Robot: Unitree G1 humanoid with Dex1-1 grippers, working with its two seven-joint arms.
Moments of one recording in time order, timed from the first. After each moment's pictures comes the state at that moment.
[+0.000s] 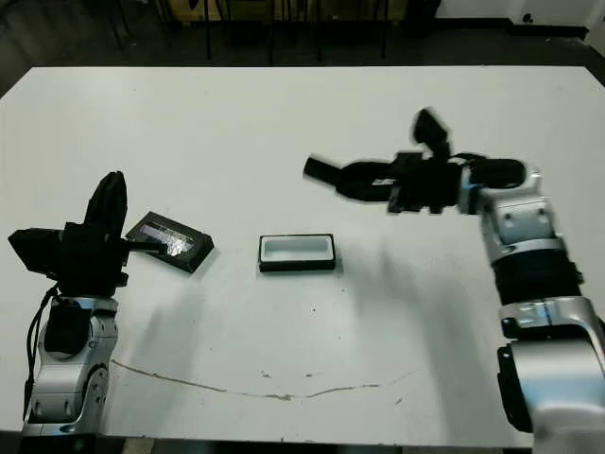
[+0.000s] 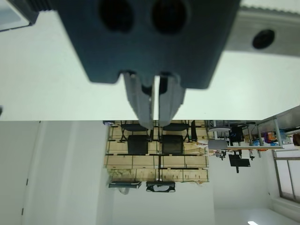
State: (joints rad) left arm 0.03 0.14 0.09 -0.19 -0.10 -0.19 -0.08; right arm -0.76 -0.55 0.23 0.47 0.14 0.18 1.26
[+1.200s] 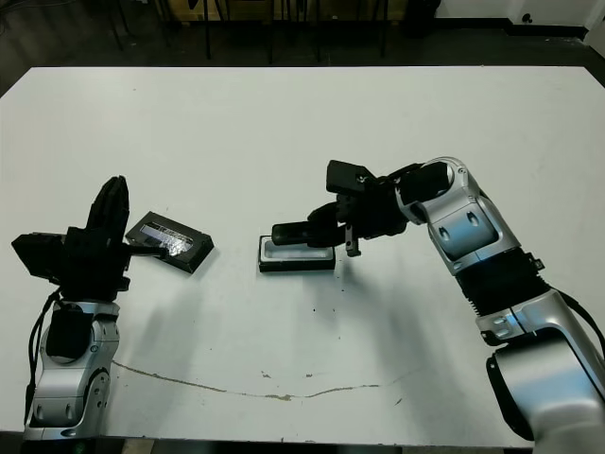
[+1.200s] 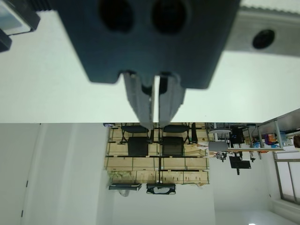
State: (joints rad) left arm 0.05 0.13 0.08 -0.18 -0.10 -0.20 -0.08; right arm -0.77 -0.57 0.44 0.29 -0.04 0.29 1.31
